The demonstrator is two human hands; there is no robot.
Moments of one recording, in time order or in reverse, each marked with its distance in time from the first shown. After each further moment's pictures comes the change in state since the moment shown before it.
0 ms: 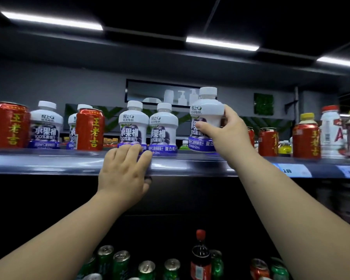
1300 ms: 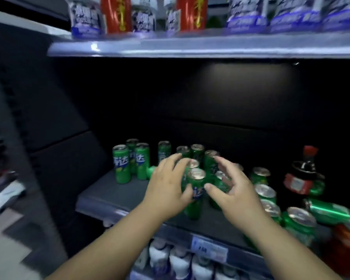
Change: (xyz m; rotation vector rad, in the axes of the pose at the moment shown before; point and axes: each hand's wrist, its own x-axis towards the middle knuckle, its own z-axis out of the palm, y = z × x) left_hand -0.272 -0.006 -0.021 -0.327 -0.602 -0.437; right_hand -0.305 0.091 0.161 0.110 -0.609 0.232
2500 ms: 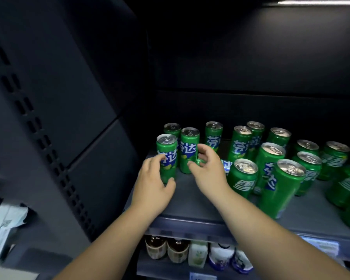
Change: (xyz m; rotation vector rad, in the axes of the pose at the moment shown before) left_hand -0.014 -0.286 0.018 -0.396 -0.069 -0.249; right_hand 0.109 0.016 0.303 0.111 0.167 0.356
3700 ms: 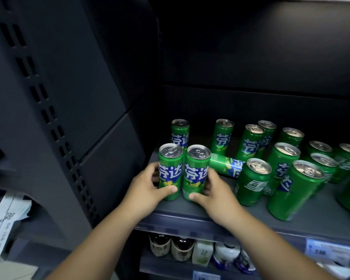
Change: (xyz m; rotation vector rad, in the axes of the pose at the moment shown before) left_hand -0.005 -0.039 -0.026 -0.369 -0.238 -0.231; right_hand -0.049 0.009 -0.008 -0.215 -0.283 0.056
